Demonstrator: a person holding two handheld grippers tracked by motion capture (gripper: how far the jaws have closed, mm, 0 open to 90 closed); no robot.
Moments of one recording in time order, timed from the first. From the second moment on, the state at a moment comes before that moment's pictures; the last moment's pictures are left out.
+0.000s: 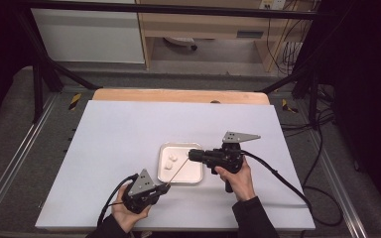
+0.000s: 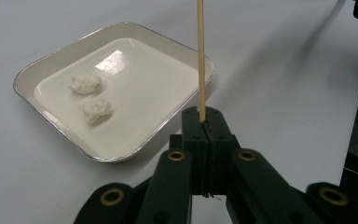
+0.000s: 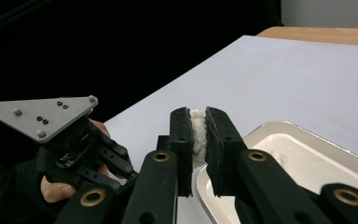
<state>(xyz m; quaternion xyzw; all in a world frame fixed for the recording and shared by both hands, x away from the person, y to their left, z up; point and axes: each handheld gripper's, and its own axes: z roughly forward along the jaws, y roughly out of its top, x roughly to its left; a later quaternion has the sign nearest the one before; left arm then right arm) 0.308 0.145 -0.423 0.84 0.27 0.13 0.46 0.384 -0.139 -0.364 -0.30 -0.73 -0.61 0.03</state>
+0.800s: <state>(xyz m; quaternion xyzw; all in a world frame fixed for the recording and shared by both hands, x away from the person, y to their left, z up) 0.306 0.143 -0.422 0.84 0.27 0.13 0.46 0.379 -0.135 -0.373 -0.30 -0.73 -0.62 0.04</state>
